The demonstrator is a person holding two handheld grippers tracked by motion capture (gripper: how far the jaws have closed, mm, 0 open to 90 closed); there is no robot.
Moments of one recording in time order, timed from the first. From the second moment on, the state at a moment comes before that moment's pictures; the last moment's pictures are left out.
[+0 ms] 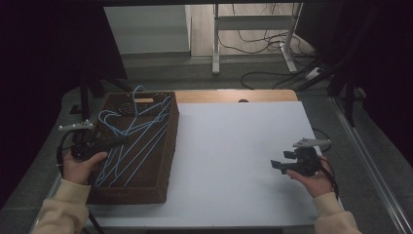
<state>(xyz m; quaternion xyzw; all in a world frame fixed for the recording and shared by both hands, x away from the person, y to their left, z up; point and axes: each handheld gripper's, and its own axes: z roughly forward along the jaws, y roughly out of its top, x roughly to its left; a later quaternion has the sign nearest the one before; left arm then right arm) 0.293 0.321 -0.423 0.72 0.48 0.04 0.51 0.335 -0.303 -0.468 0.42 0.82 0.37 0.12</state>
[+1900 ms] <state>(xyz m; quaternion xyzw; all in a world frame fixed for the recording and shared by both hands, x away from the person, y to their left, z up) 0.264 0.224 -0.428 0.79 0.41 0.09 0.45 0.295 -0.306 -0.446 0.36 0.82 0.44 0.13</state>
